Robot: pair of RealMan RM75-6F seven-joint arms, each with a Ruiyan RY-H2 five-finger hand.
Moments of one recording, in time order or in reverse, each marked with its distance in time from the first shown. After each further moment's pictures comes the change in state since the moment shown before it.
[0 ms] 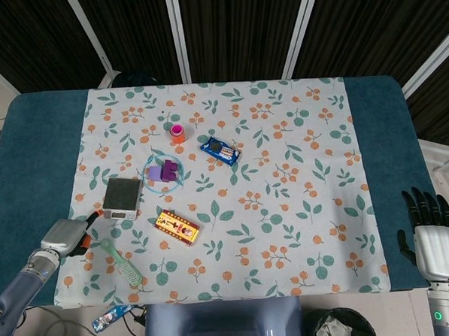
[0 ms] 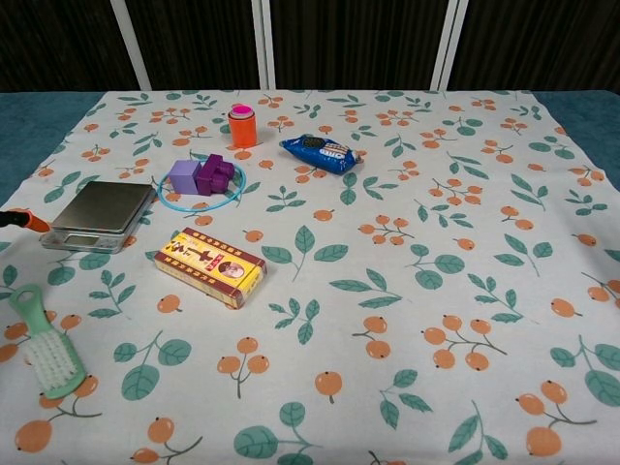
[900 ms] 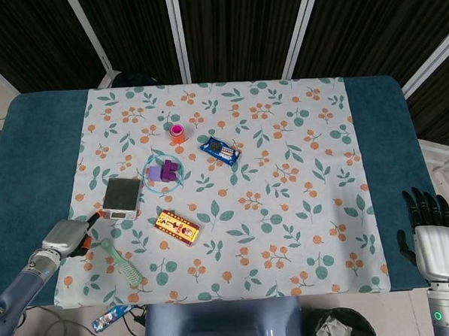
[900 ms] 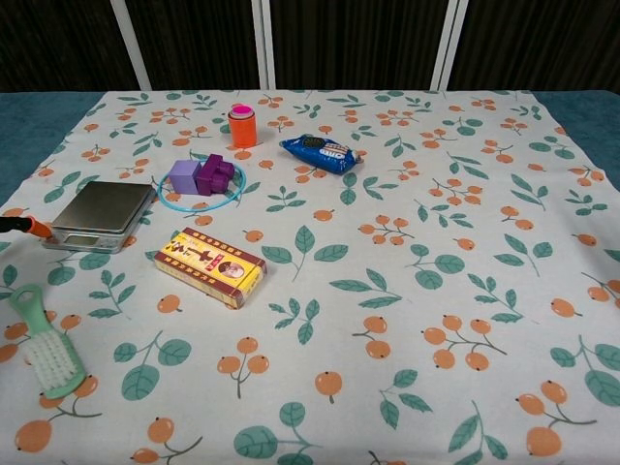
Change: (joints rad) left arm -0.016 -0.008 0.013 0.011 -0.014 -0.015 0.003; right arm -0.001 -0.001 0.001 0.000 0.002 0.000 0.005
